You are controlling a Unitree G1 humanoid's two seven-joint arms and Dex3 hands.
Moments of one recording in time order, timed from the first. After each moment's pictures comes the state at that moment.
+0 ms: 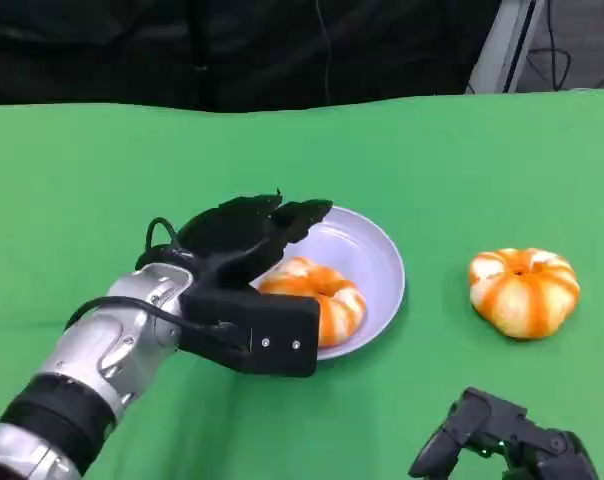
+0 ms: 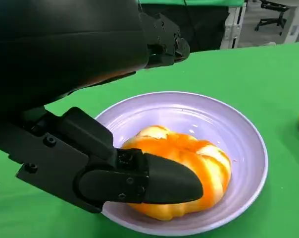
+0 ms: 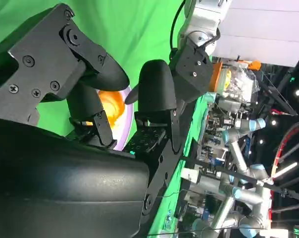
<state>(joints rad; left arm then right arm) -0.64 0.24 -0.52 0.63 0.70 -0.23 -0.07 0.46 0.00 0.25 -0.18 -0.13 -0.60 0.01</state>
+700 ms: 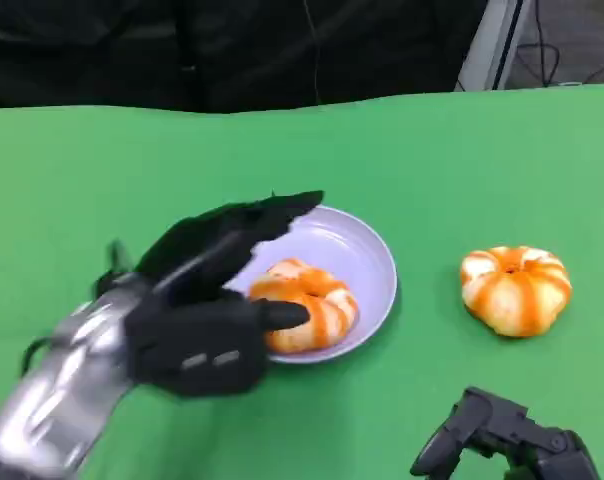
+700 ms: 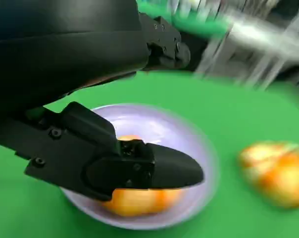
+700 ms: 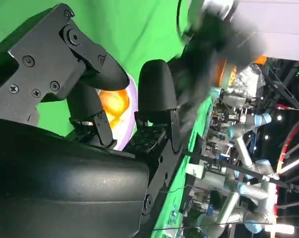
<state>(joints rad) -0.30 0.32 -0.27 0.17 0.32 -0.31 -0.15 0.46 0.00 0.25 -0.18 -0.13 -0.59 0.01</state>
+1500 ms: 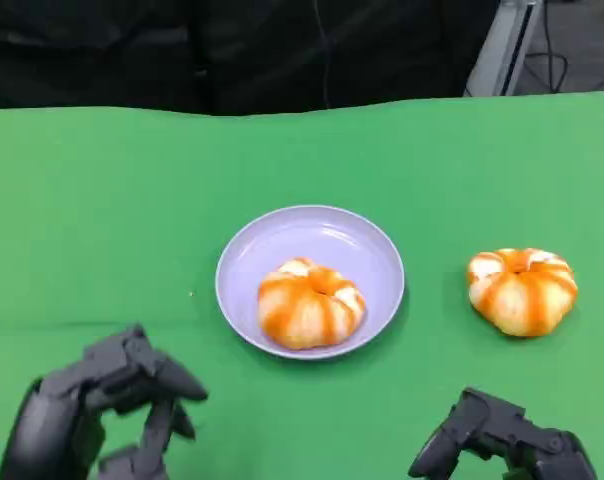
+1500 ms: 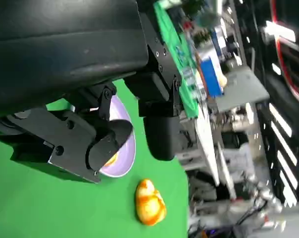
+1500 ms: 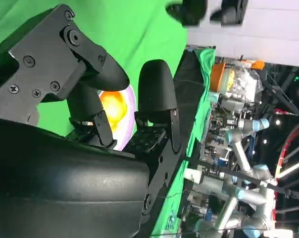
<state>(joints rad) 0.42 0.09 0.00 -0.27 -0.14 -0.39 -0.18 0.47 0.00 0.25 -0.20 -0.13 -0.57 0.01</state>
